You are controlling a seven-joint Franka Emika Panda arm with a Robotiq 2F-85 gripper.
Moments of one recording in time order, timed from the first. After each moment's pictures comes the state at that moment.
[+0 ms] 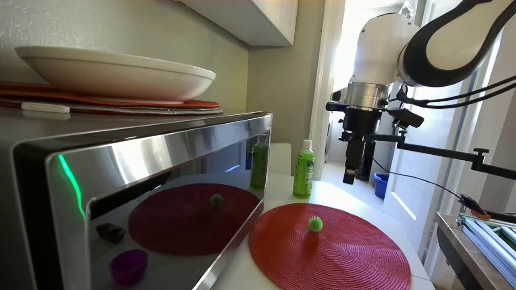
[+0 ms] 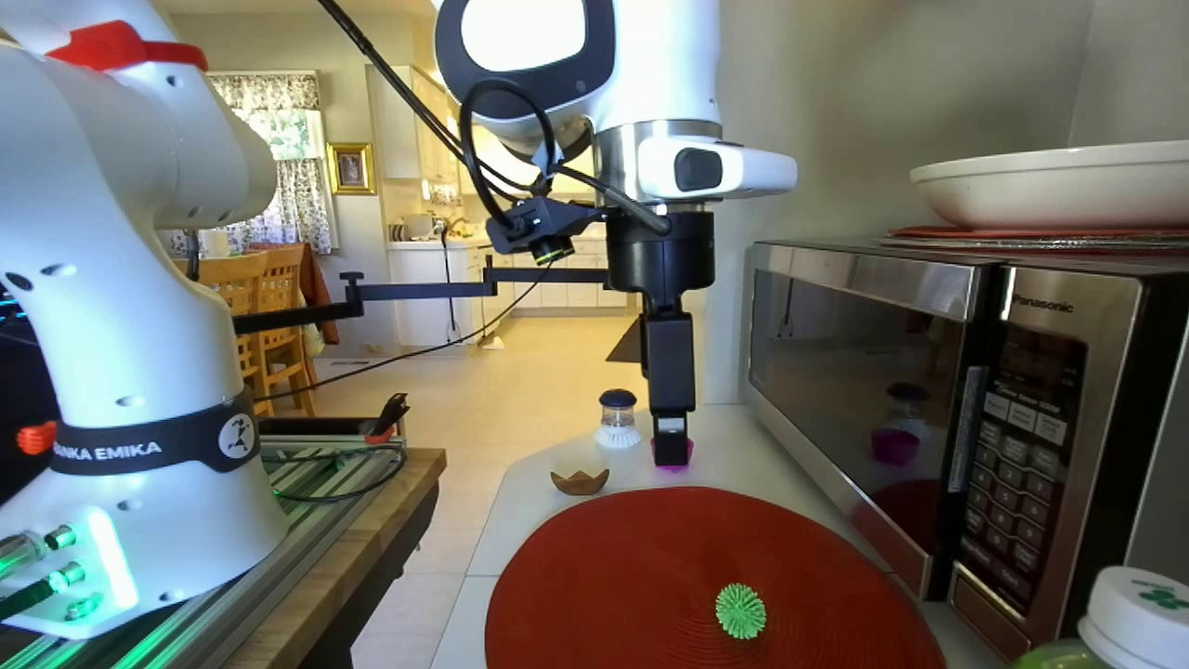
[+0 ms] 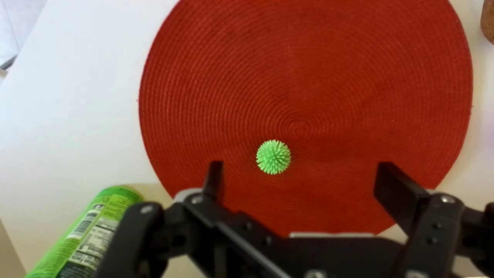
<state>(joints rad) -0.08 -0.17 0.00 -2.71 -0.07 2.61 0.02</state>
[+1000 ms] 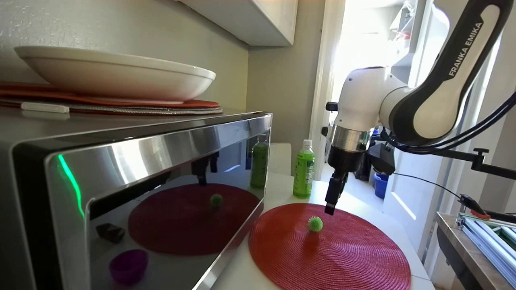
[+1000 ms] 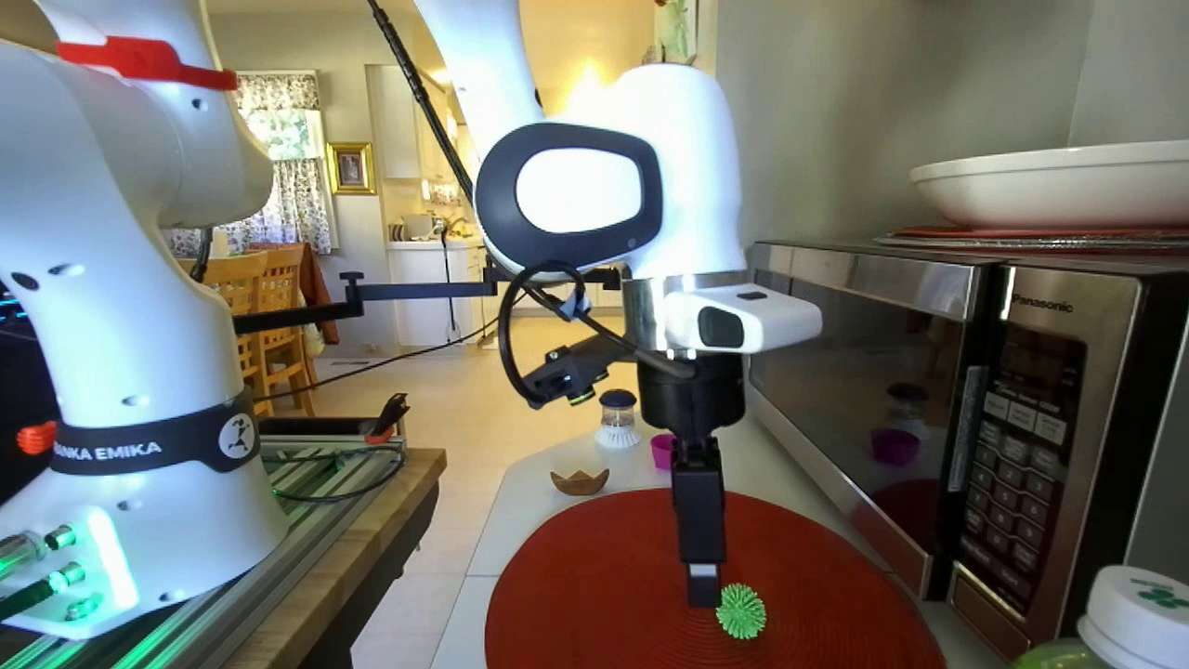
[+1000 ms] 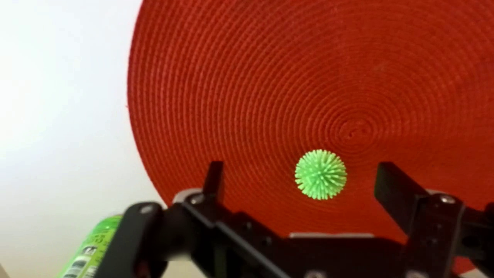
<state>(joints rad) -0.02 0.17 -0.12 -2.65 -0.38 2.91 0.35</state>
